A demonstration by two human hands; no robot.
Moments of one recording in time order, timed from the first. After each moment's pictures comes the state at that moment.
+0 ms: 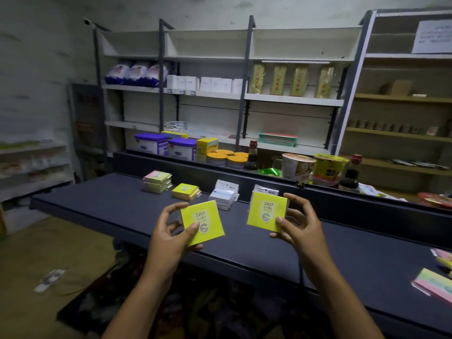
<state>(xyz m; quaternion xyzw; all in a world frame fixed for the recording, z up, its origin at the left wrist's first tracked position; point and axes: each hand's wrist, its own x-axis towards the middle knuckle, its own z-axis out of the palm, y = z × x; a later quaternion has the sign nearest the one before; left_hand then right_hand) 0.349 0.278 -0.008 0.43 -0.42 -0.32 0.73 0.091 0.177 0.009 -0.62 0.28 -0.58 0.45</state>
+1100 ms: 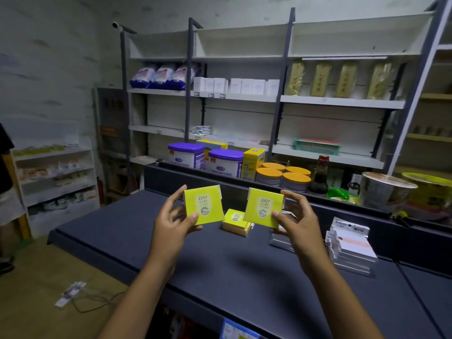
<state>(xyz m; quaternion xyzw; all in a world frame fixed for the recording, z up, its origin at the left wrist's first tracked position) 0.574 0.134 0.001 0.41 -0.43 -0.26 0.76 0.332 0.038 0.022 -0.62 0.30 -0.57 0.43</state>
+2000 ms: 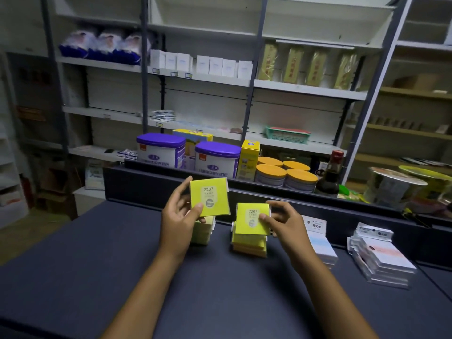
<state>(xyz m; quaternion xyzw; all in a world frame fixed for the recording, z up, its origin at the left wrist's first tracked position) 0.664 -0.016 -0.020 0.36 -0.48 -0.31 0.74 0.431 -0.064 -0.014 -0.60 0.46 -0.54 0.37</state>
